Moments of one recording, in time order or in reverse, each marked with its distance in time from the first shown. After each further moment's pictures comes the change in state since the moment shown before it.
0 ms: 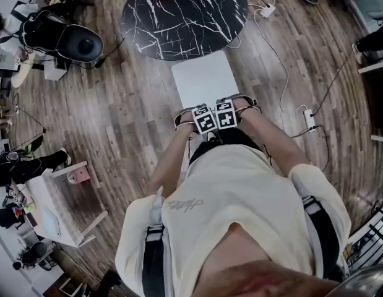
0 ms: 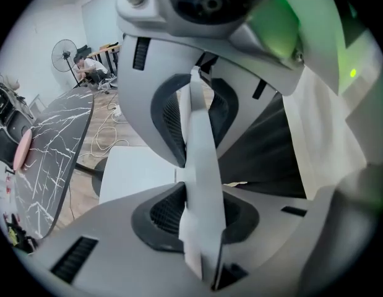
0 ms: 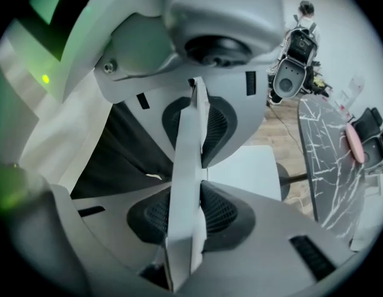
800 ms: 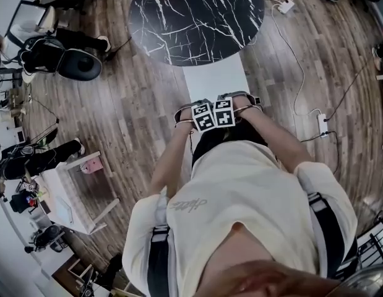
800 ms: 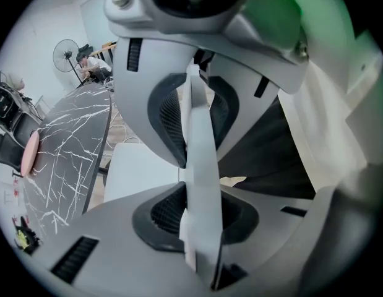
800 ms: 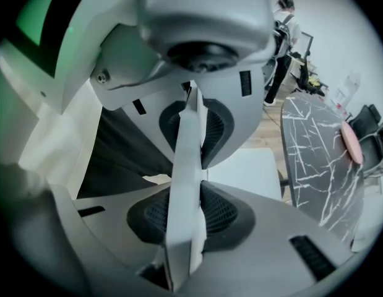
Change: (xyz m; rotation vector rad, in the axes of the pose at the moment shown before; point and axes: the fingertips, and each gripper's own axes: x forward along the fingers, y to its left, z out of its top) left arm -0.015 0.085 -0.002 0.011 0.049 0.038; right arm -0.010 -0.085 0.007 0.018 -0.041 -0.009
